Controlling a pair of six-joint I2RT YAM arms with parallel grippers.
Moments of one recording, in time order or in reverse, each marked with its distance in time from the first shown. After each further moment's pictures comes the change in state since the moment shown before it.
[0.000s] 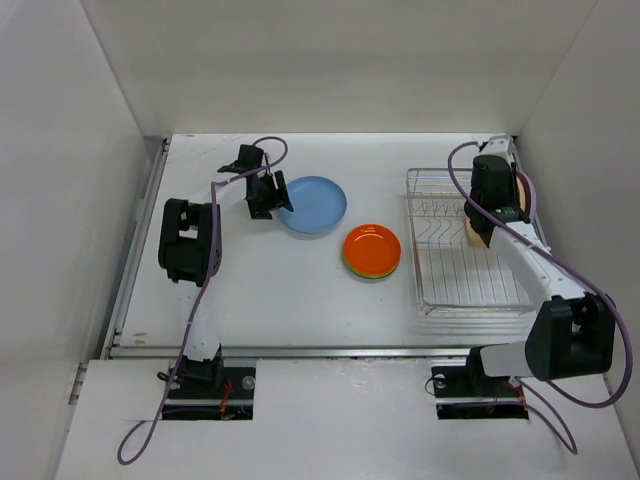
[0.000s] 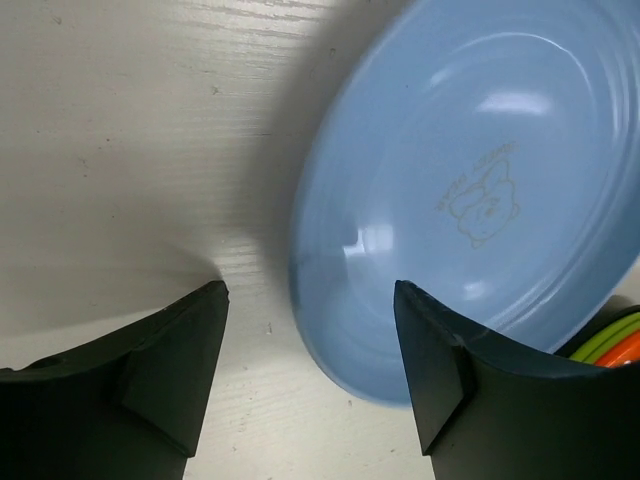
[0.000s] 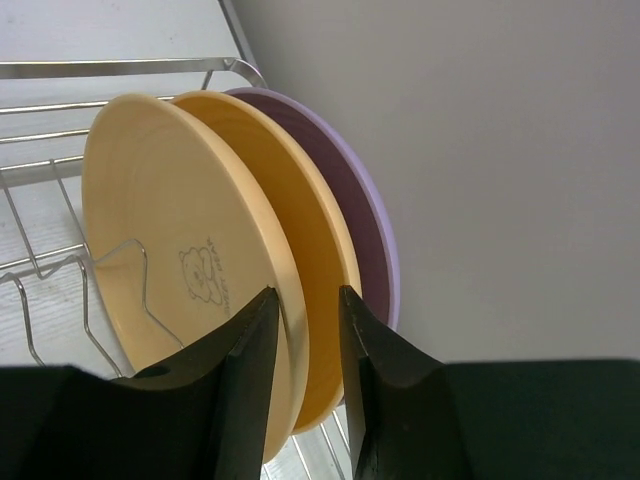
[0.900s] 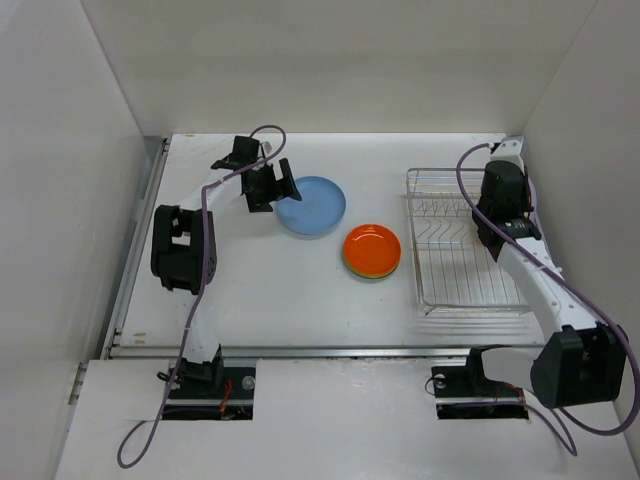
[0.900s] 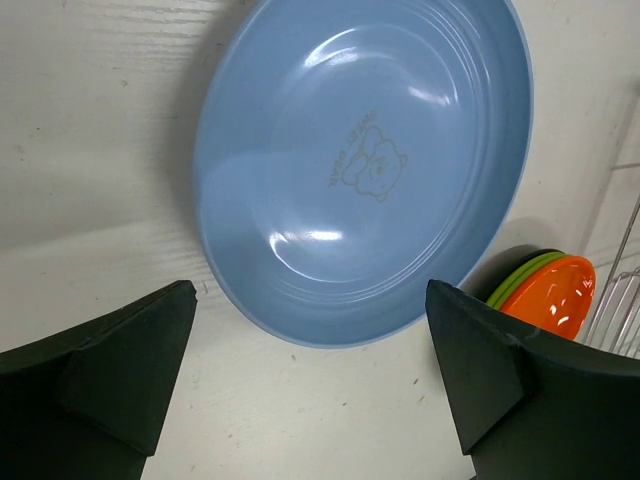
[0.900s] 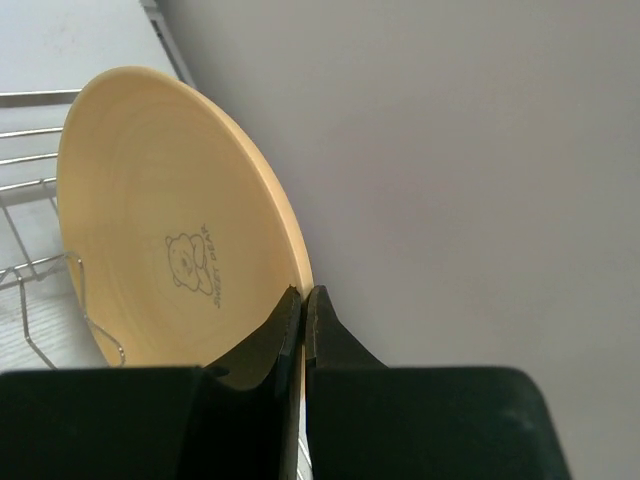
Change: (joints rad) left arm 0.000 -0.092 0.005 -0.012 0.102 0.001; right arm -0.002 -0.131 -0.055 0.047 0.053 -0.076
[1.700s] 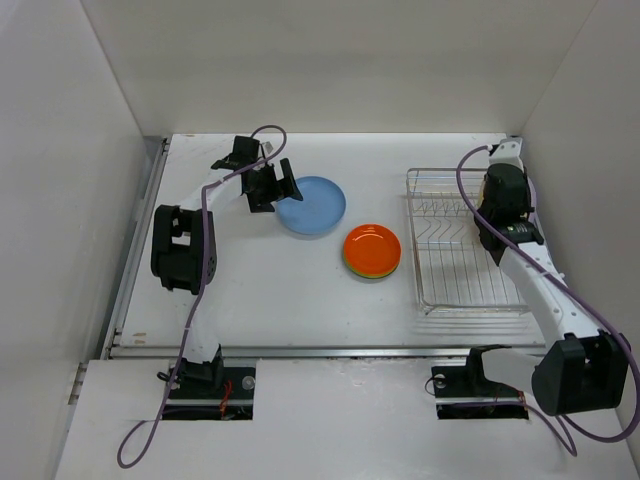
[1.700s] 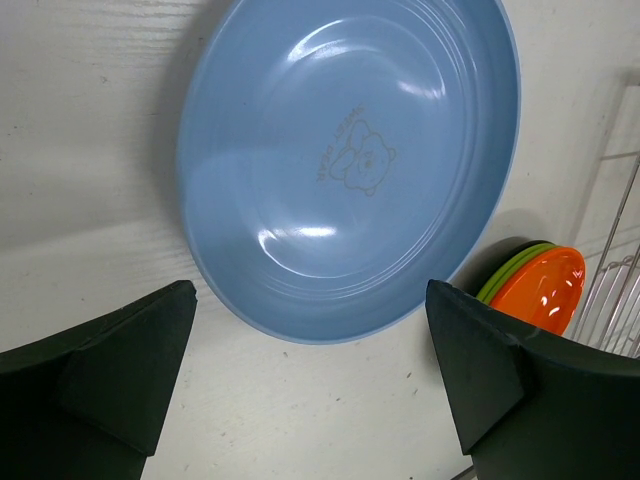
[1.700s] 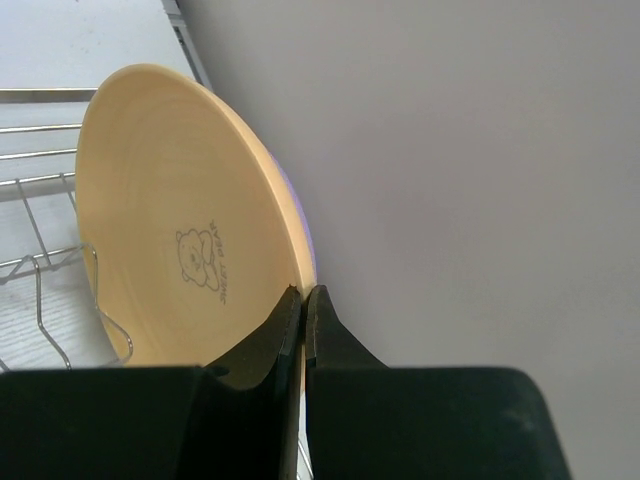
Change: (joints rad) left arm 0.000 0.000 0.000 0.000 0.030 0.000; right arm 0.002 -0.044 -0.020 0.004 -0.052 -0.024
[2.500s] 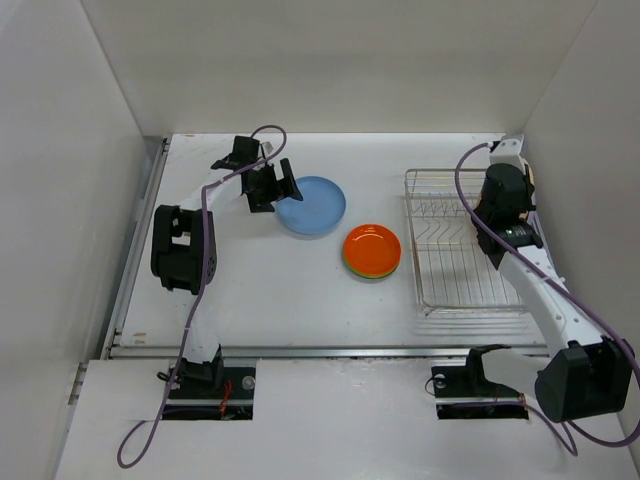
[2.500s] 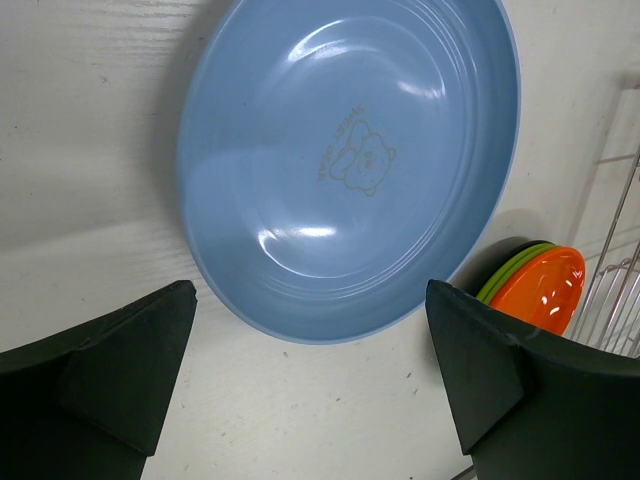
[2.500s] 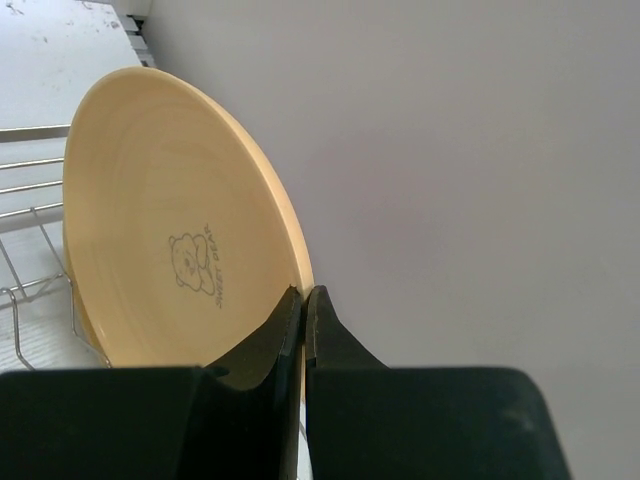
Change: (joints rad) left arm 0.000 0.000 0.000 0.000 0.000 0.000; right arm 0.045 -0.027 0.000 0.064 0.102 -0.052
